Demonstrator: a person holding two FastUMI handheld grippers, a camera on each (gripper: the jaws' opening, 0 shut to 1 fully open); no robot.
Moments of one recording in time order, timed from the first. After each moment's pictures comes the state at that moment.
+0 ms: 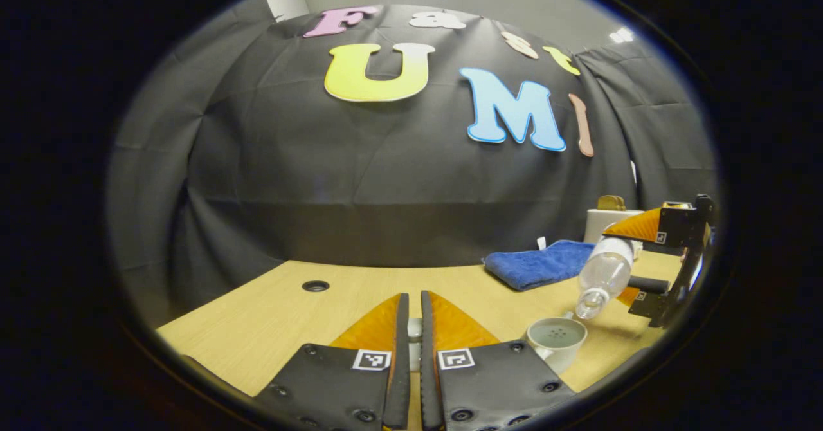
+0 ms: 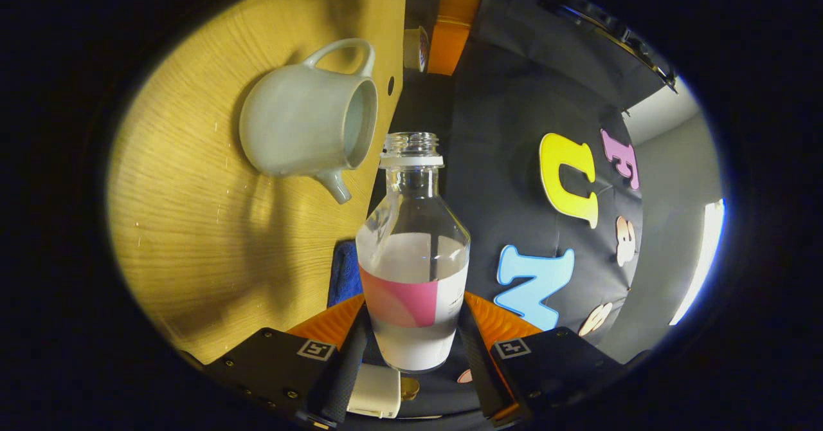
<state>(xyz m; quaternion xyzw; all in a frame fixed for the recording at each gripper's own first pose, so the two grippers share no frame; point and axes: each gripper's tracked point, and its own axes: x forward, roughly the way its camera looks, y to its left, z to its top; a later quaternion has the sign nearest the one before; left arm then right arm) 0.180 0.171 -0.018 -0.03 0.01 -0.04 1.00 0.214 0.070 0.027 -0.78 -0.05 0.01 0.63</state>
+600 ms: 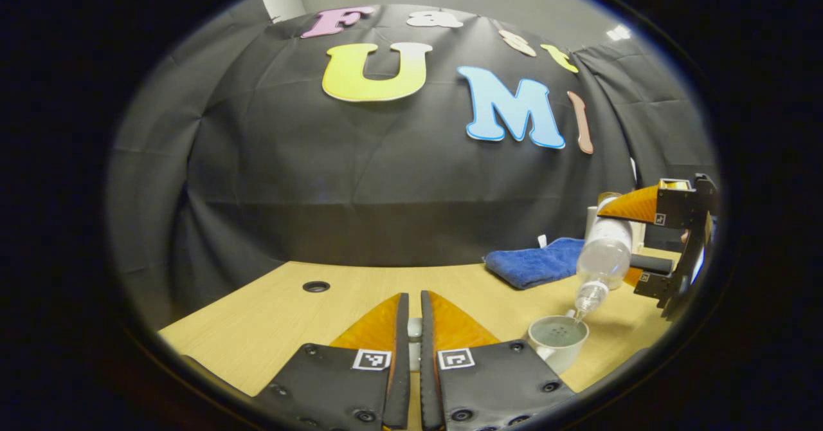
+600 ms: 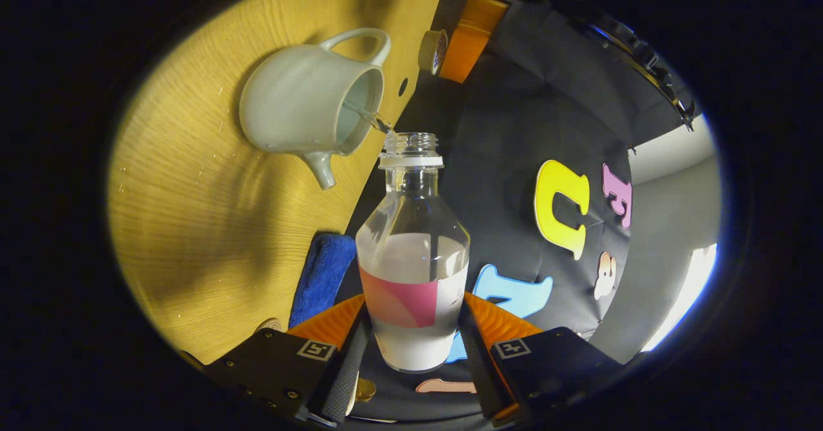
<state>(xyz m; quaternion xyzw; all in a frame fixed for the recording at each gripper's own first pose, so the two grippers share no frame) 0.181 0.170 -0.018 -0.02 0.01 -0.04 1.00 0.218 0.077 0.042 -0.83 -0.09 0.00 0.55</state>
